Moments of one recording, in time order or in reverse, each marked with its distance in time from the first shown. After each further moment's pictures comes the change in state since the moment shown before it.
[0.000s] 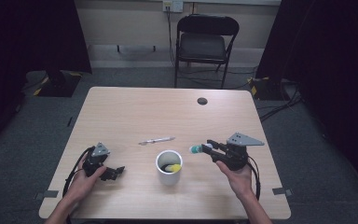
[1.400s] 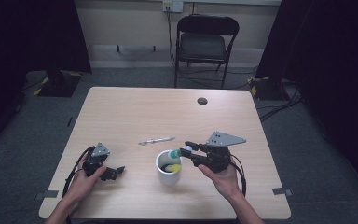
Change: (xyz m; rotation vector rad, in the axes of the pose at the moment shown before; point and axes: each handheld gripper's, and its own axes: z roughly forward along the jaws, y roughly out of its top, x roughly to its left) left arm 0.000 0.000 0.000 0.000 0.000 0.000; right arm 0.056 0.031 0.017 0.009 0.171 -0.107
